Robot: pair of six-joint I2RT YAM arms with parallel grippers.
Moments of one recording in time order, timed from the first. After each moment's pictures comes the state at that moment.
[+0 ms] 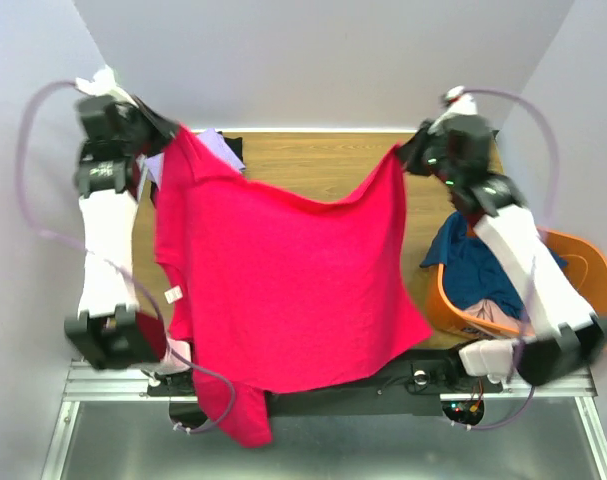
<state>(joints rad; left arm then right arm) 0.16 1.35 1.64 -0.44 0.32 -0.55 0.32 1.24 1.49 -0.43 0.03 0.44</state>
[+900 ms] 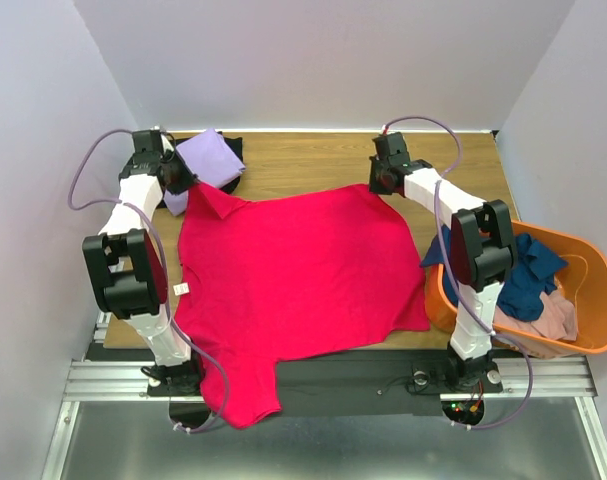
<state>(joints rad) 0.14 1.75 1.43 -0.42 0.22 -0.46 0.32 2.00 1.56 -0.38 0.18 0.34</state>
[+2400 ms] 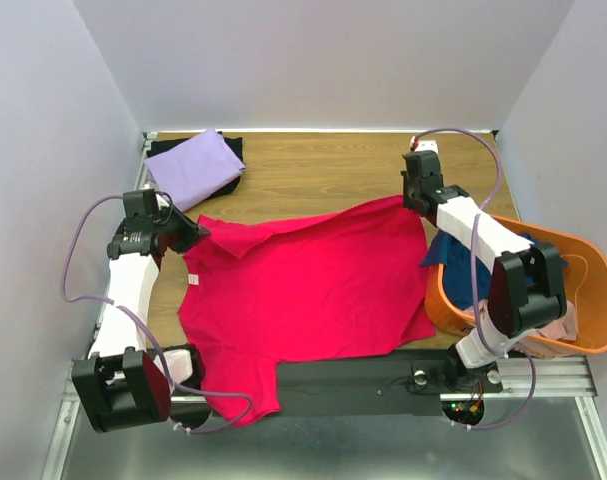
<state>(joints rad) 0.14 1.10 0.90 -0.58 0.32 -0.70 0.27 1.62 1.20 -0.30 0.42 0.15</state>
